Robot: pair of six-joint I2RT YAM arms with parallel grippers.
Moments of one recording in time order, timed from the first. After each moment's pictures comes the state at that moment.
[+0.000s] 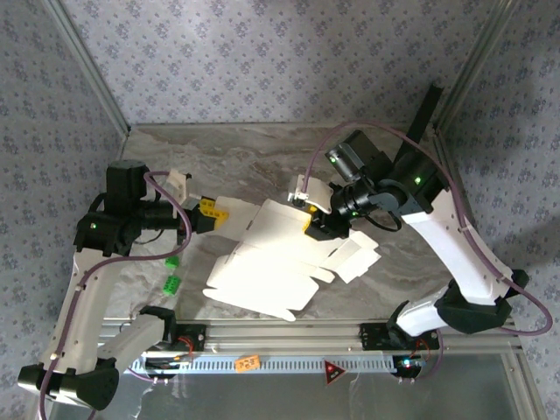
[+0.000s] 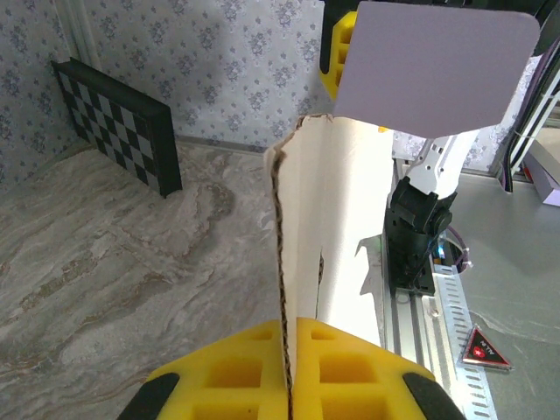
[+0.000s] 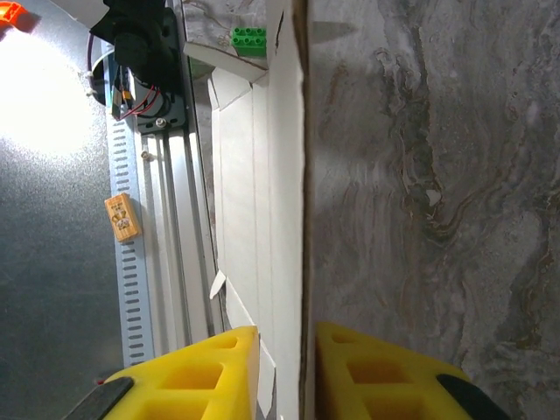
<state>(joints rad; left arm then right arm) -0.20 0.94 1.20 -0.90 1.15 0.53 0.83 1.43 1.98 -1.55 -0.37 -0.47</state>
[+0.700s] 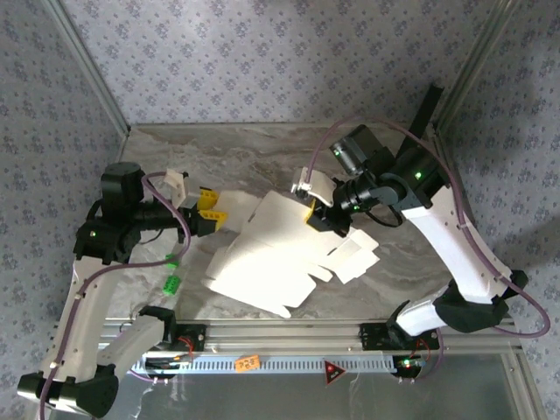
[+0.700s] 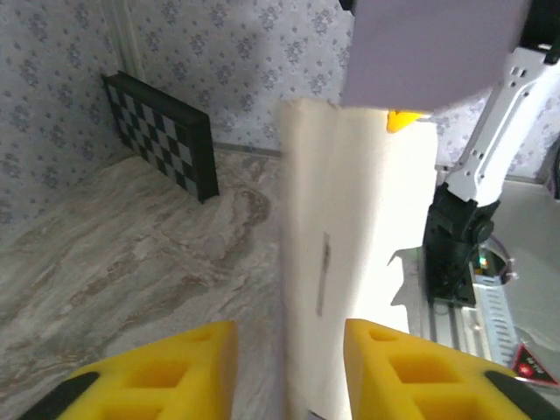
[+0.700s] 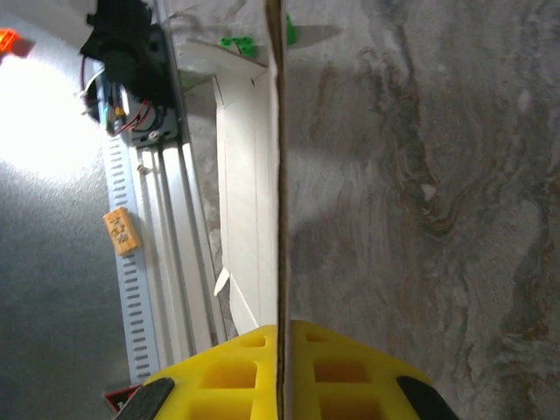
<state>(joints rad) -0.20 0.88 1.14 -0.73 1.07 0.42 0.75 1.43 1.97 -1.52 -0.41 -0.43</state>
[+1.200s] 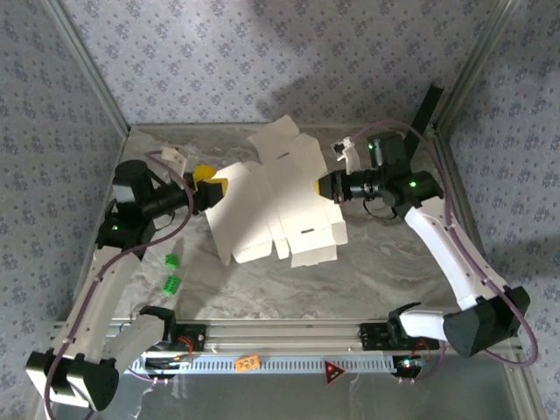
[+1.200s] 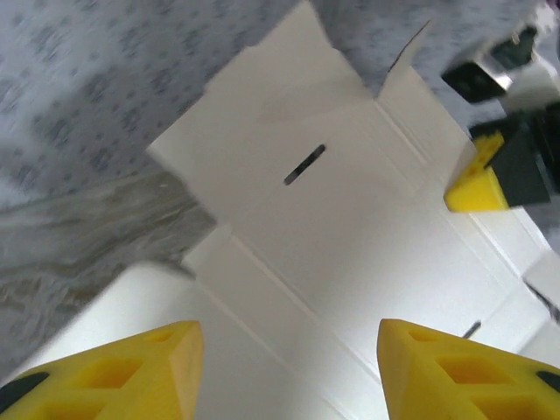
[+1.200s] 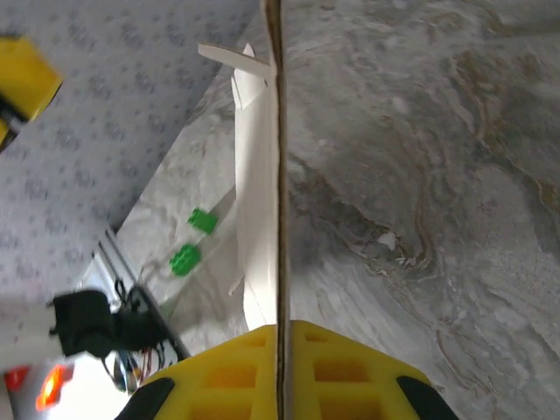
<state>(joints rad) -0.20 0.94 0.93 -0.23 0.69 -0.15 0.37 1.26 1.27 -0.68 -0.65 0.28</state>
